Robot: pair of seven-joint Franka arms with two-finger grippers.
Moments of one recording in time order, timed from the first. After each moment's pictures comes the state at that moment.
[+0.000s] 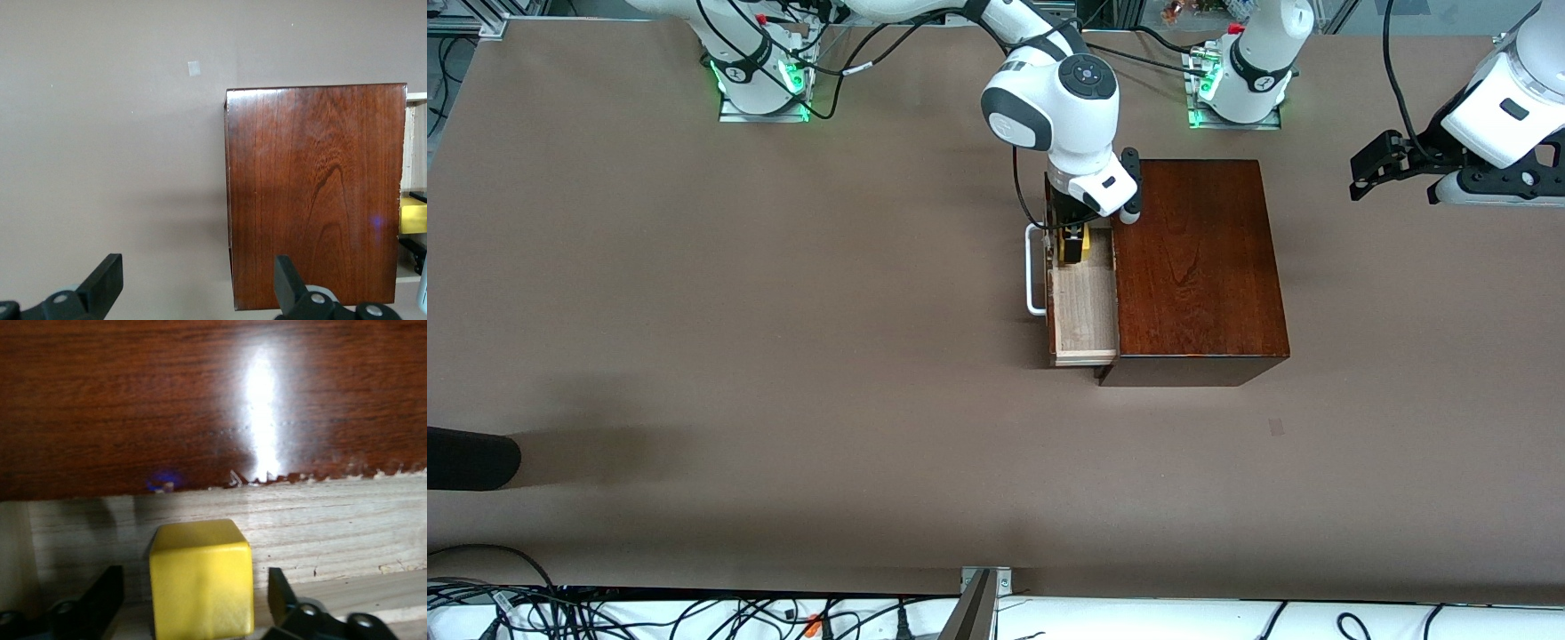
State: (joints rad) left arm -0.02 -0.12 -0.05 -1.75 -0.01 1.59 -0.07; right arm 0.98 0.79 0.05 -1.22 -0.15 2.12 -0.44
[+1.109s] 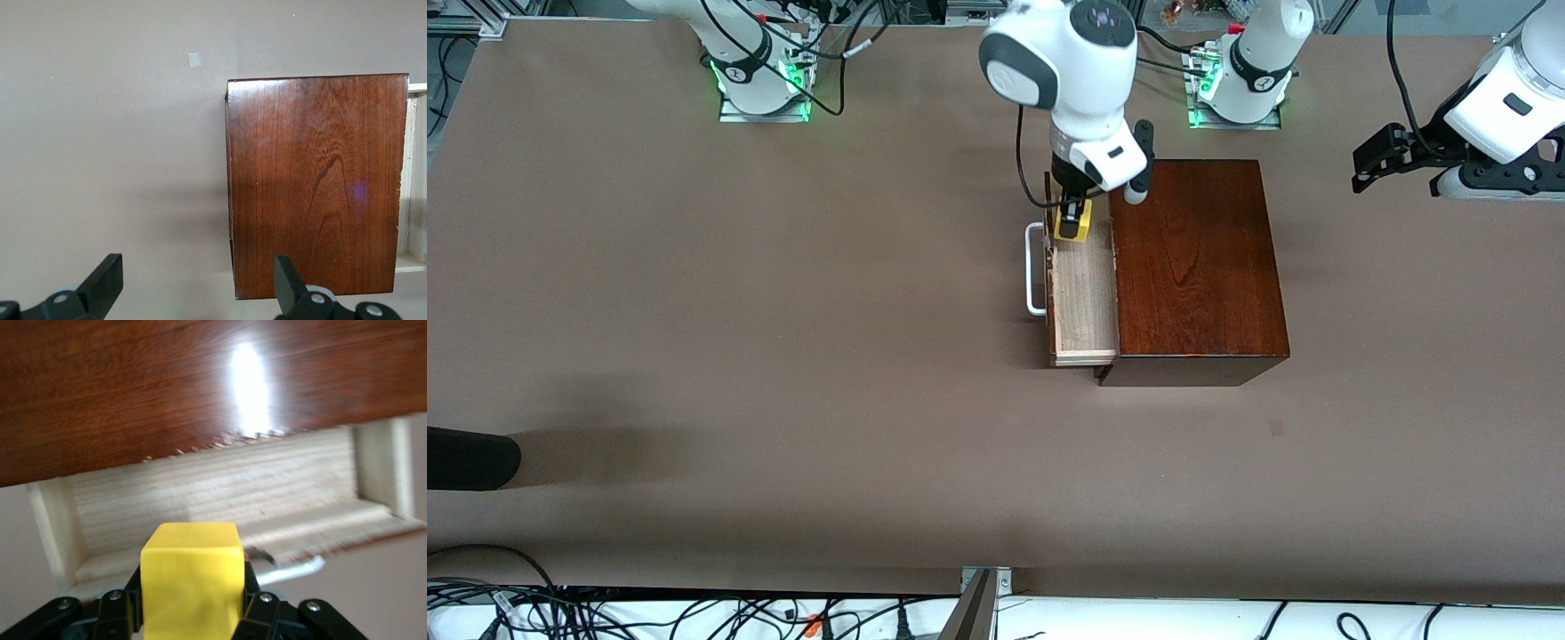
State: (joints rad) left arm -0.02 -0.12 -0.06 -1.73 -0.01 1.56 -0.06; right arm 0.97 0.72 0.03 -1.02 -0.14 1.83 -0.34
